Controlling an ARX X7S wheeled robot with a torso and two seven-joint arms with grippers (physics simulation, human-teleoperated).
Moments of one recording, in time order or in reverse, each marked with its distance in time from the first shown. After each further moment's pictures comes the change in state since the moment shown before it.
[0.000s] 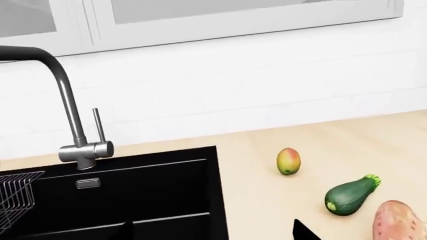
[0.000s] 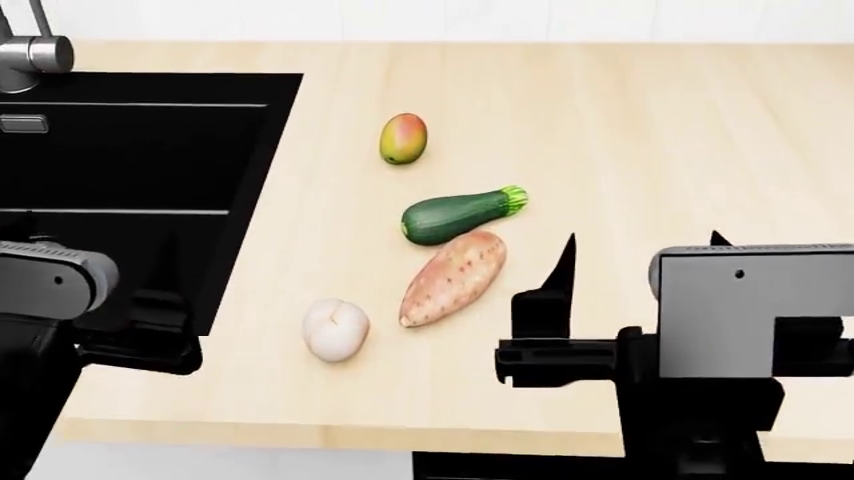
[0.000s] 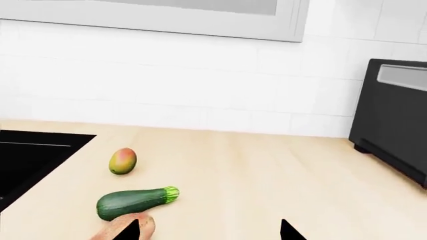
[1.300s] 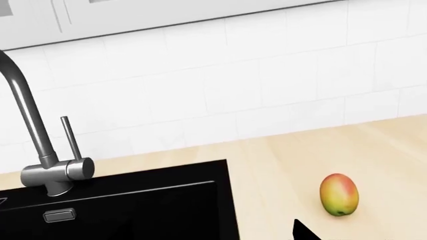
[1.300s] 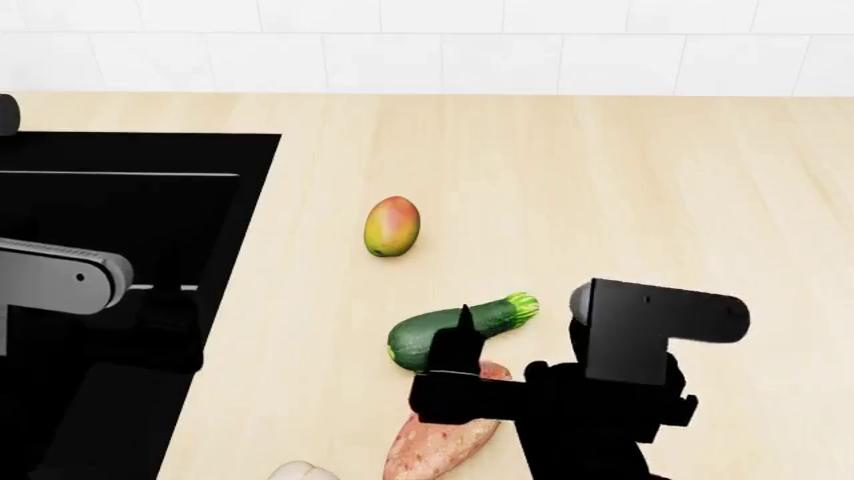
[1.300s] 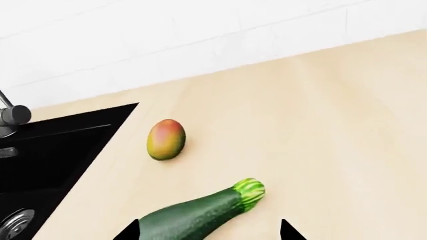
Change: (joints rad) left arm -0.012 -0.027 0.039 -0.085 0.011 0.047 -0.010; right arm -0.018 -0.186 0.058 0.284 0.163 -0.018 -0.048
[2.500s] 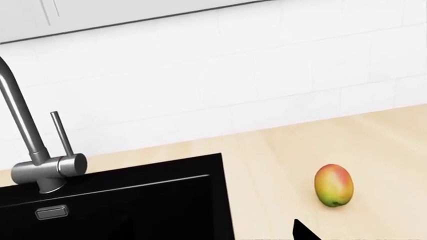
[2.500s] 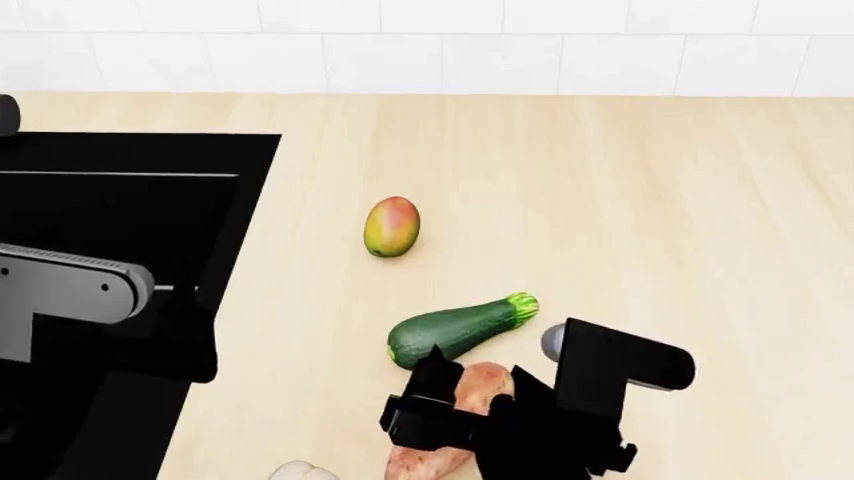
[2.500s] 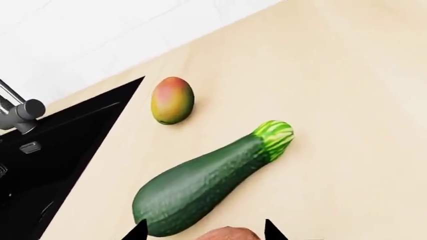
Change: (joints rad) left arm 0.006 -0.005 0.041 -0.041 -0.001 0.038 -0.011; right arm -0.056 -0.046 -0.036 0.193 0.099 -0.167 0.025
